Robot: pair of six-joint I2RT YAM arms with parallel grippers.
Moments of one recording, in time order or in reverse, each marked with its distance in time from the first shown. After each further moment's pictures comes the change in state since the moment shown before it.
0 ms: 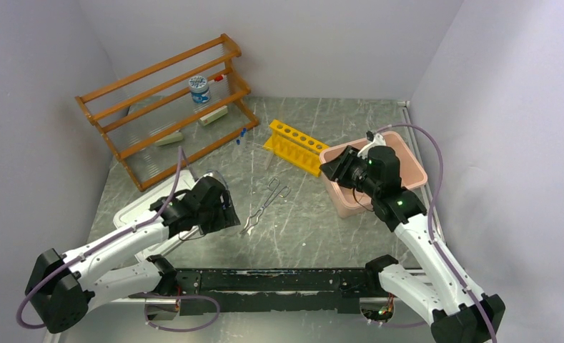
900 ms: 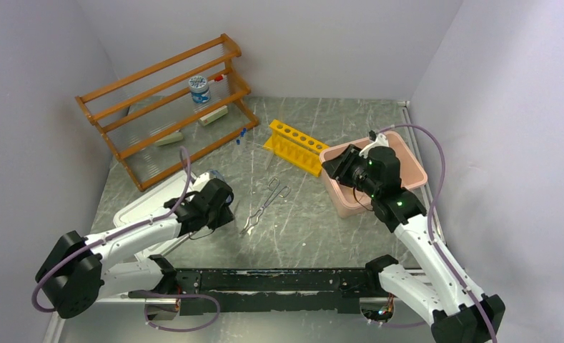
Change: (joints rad) left arm 0.000 0.104 -0.093 0.201 -0.170 -0.164; right arm 0.004 -0.018 -0.011 0.023 0.054 0.007
